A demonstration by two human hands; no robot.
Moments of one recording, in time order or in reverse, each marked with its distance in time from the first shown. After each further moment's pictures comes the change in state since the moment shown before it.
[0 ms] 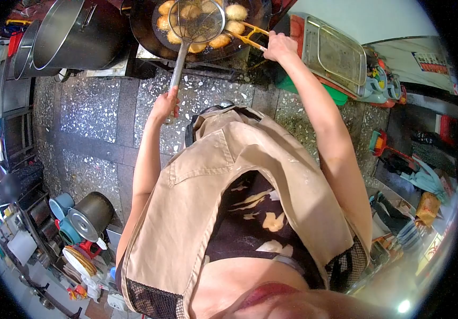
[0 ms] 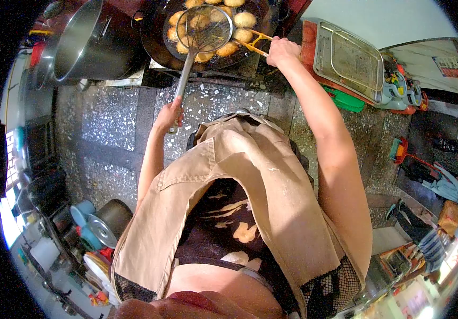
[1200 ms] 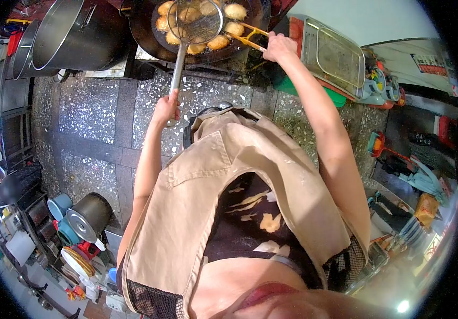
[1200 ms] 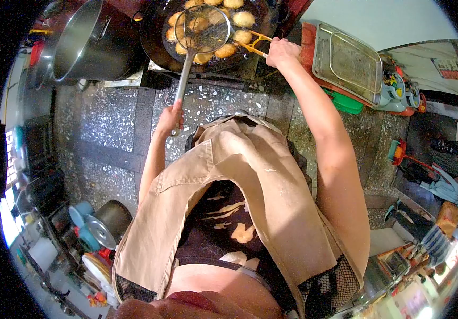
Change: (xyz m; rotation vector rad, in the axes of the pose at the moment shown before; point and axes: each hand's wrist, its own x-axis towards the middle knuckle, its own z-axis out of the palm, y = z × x) left_hand -0.012 0.006 0.010 0.008 0.061 0.009; right_hand -0.002 0.001 -0.007 -0.009 -0.008 -0.009
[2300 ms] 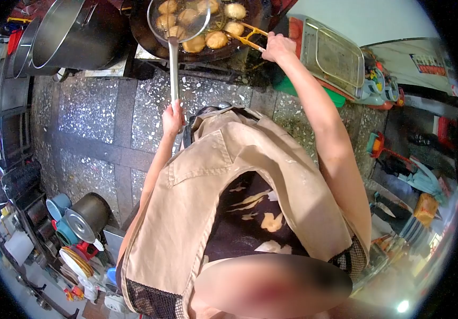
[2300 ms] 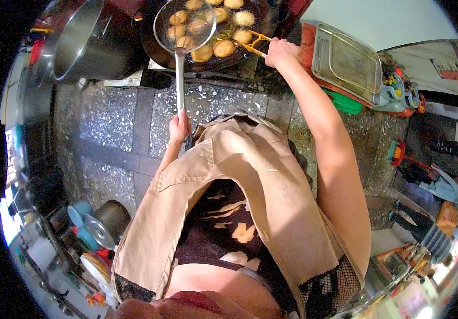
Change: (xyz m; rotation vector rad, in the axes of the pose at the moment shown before) left_hand 0.011 -0.073 0.047 -0.231 0.126 0.156; right_hand 0.001 -0.001 0.005 0.000 -0.005 0.006
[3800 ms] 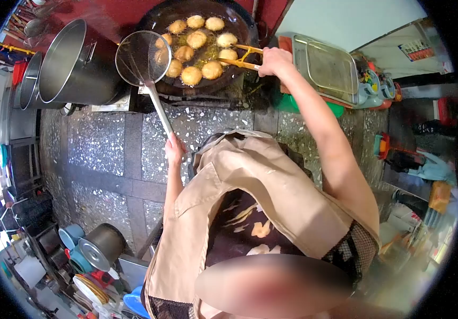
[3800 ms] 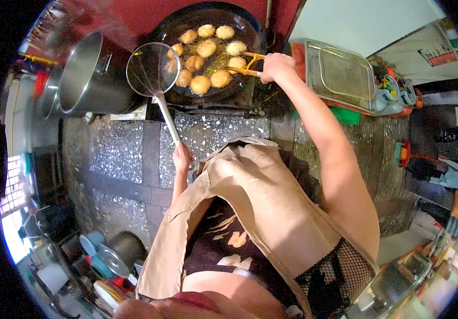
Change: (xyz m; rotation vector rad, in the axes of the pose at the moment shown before) left_hand 0.007 -0.006 -0.004 -0.177 0.177 -0.007; right_hand -0.015 0.016 -0.054 0.043 -0.013 -0.047
